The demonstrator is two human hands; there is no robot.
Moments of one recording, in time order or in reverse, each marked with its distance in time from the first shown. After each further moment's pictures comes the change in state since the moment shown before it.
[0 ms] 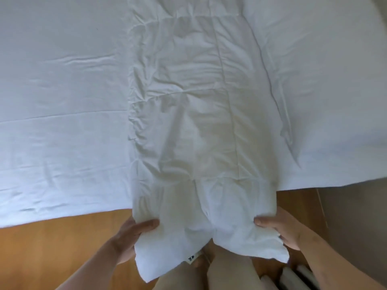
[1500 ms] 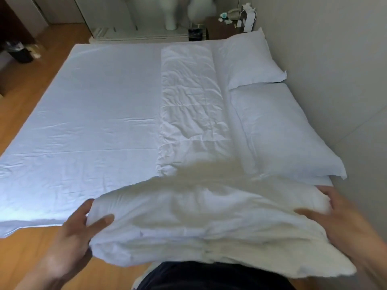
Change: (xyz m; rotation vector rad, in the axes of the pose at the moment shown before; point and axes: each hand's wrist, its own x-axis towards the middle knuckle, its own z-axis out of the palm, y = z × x) left_hand -0.377 -0.015 -0.018 -0.079 0.225 0.804; right_hand -0.396 -0.028 0.086 -0.321 0.711 -0.694
